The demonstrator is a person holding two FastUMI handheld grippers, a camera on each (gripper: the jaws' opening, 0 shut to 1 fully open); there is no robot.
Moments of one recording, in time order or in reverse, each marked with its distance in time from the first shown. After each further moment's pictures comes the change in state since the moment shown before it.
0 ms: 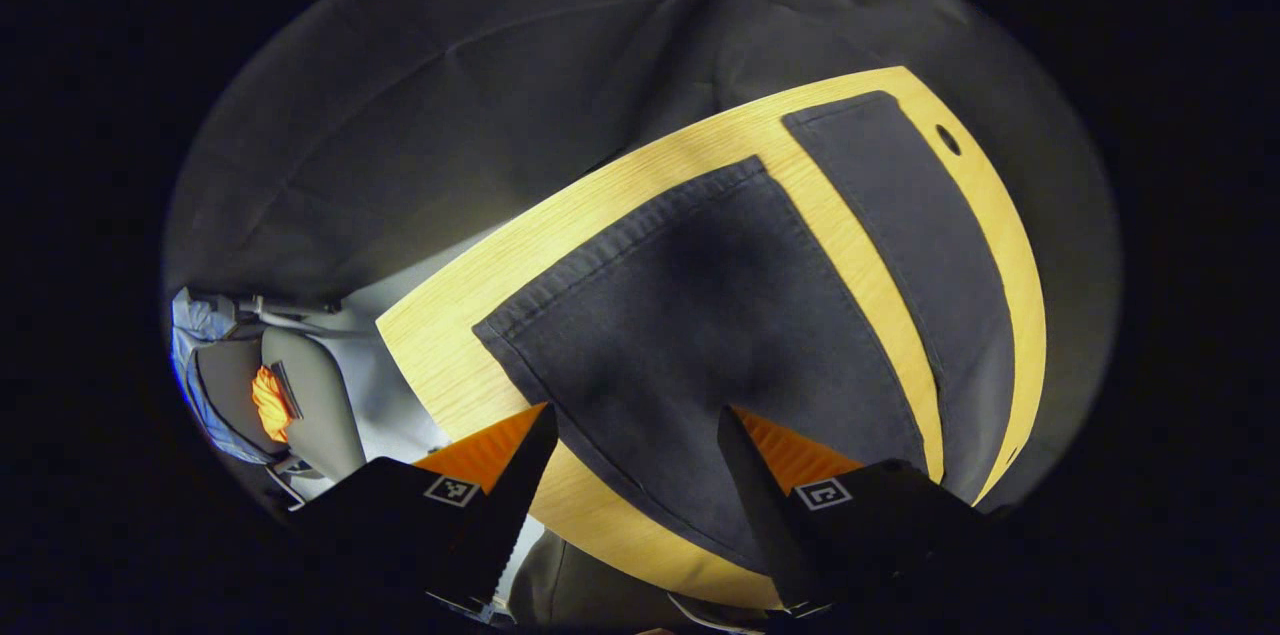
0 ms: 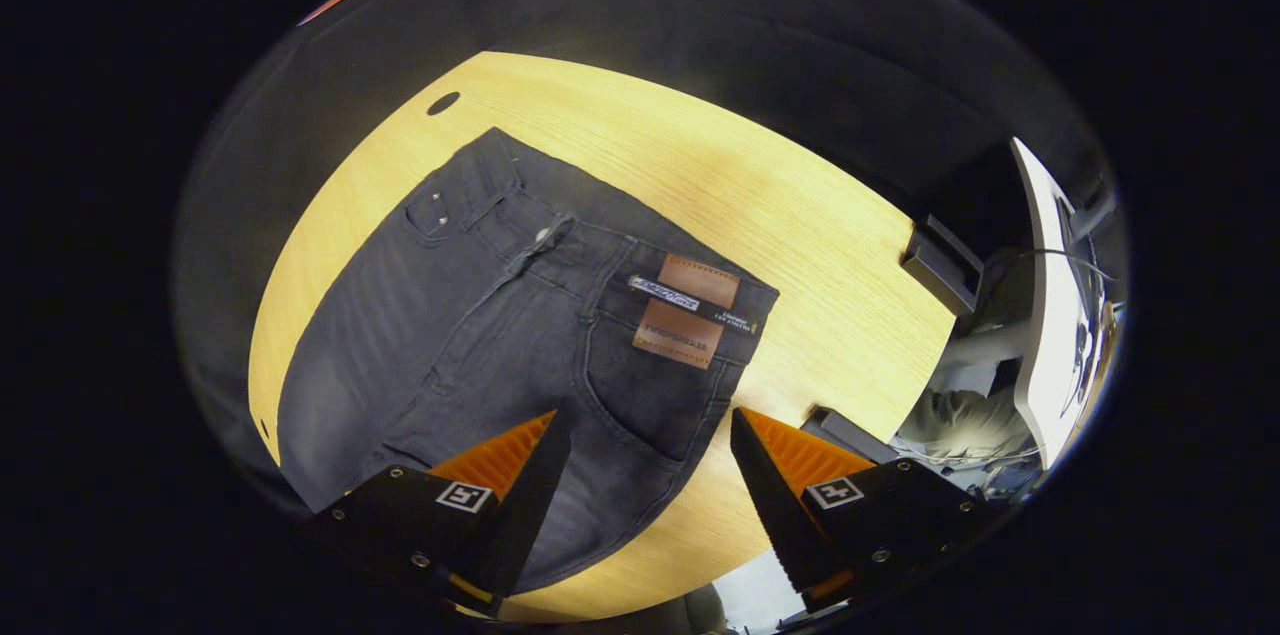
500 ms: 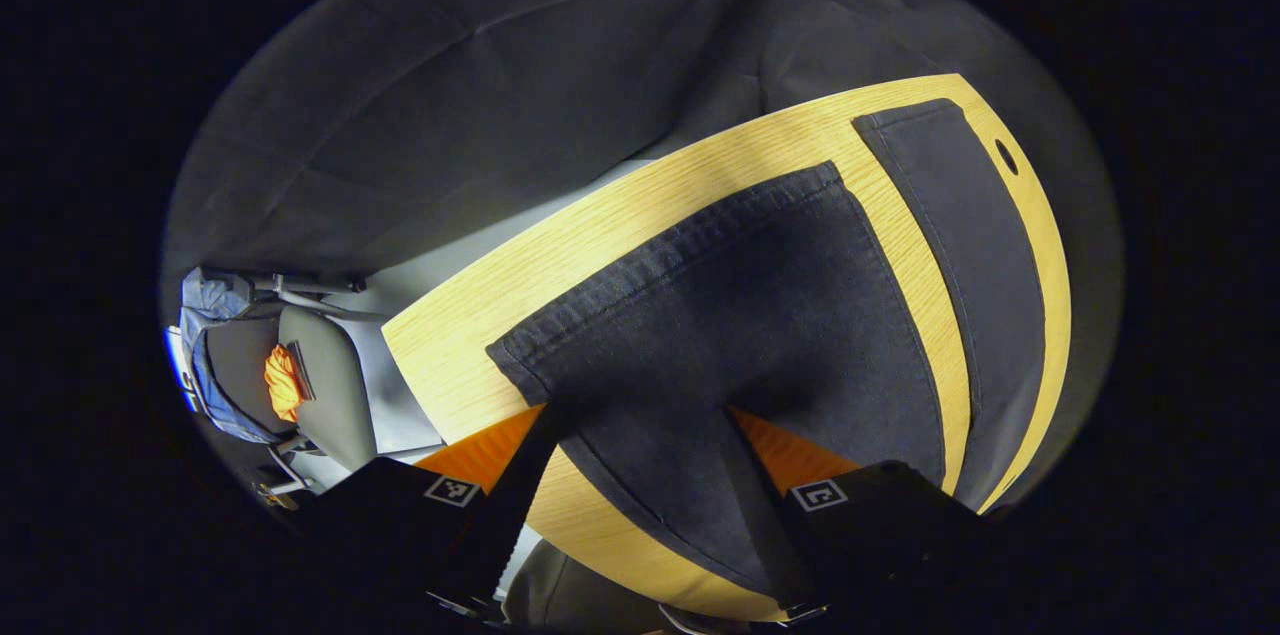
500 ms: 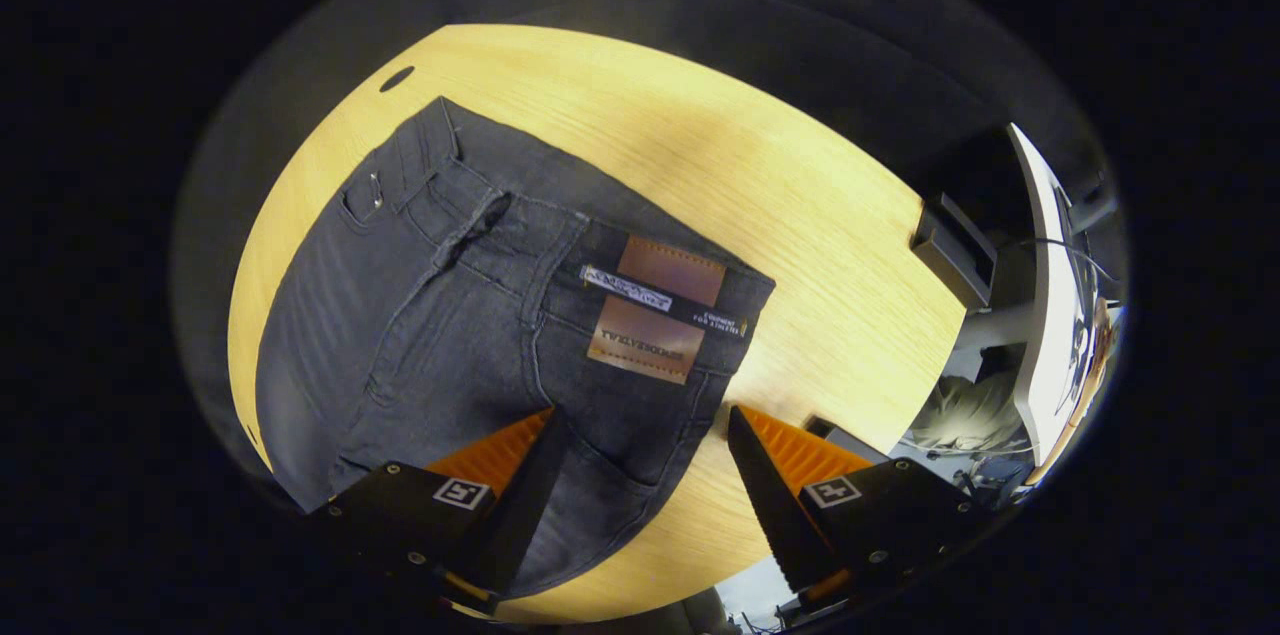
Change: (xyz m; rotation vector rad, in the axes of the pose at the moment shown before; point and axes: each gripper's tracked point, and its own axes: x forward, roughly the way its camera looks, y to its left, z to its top) left arm 0.020 0.010 0.011 -0.062 0.035 0.077; right arm 0.030 -0.012 -0.003 -0.001 0.092 -0.068
